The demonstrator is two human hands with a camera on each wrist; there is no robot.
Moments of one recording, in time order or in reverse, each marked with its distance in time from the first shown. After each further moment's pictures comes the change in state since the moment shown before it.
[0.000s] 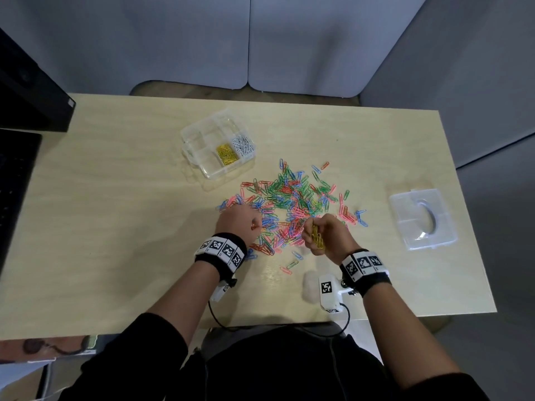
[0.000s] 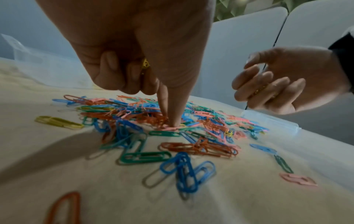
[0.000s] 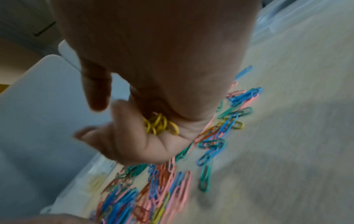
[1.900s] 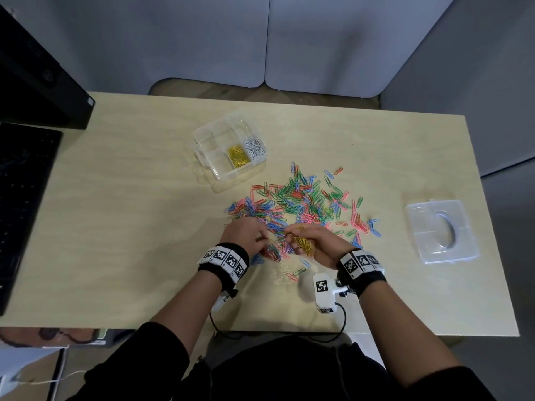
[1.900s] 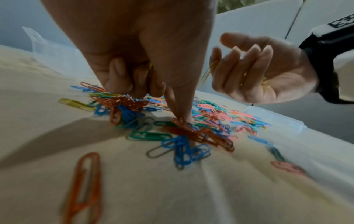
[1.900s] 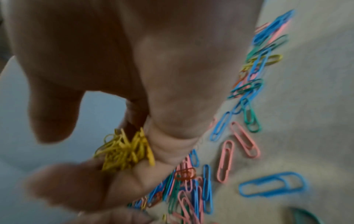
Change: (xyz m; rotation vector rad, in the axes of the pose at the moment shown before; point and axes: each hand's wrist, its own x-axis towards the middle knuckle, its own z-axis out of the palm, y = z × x) left_hand -0.005 -0.007 0.008 0.093 -0.116 -0.020; right_hand 0.022 -0.002 0.025 0.089 -0.154 0.098
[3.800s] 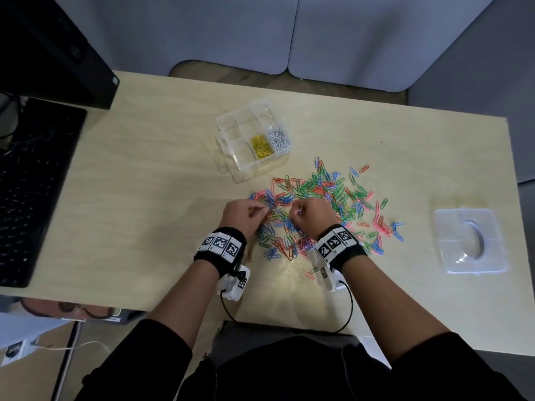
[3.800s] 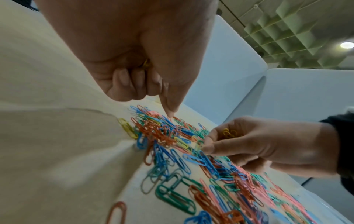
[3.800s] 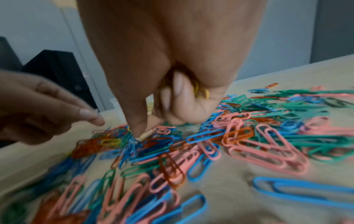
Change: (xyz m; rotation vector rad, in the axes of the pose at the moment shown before) left_hand 0.001 -0.040 -0.013 -0.559 0.269 -0.213; right_hand 0.074 -0.007 0.021 -1.522 0.421 -0.339
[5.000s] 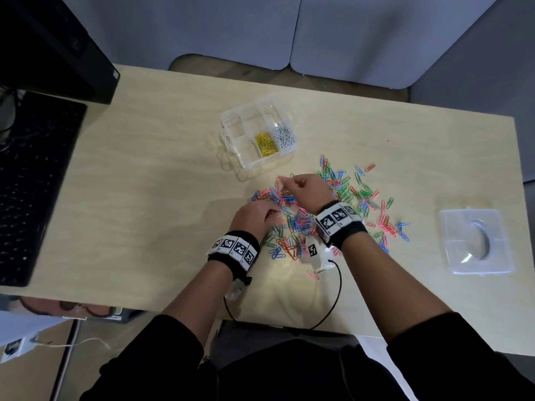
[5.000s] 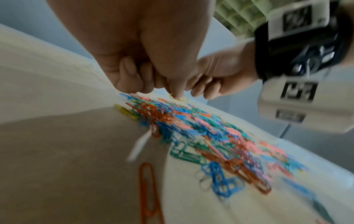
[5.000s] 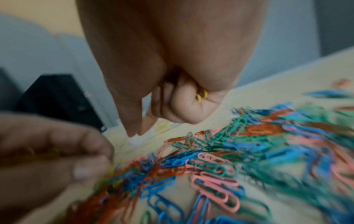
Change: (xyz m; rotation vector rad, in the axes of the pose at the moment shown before) left_hand -0.003 0.005 0.009 0.238 -0.091 0.202; right_hand 0.029 -0.045 -0.033 0.378 0.006 0.098
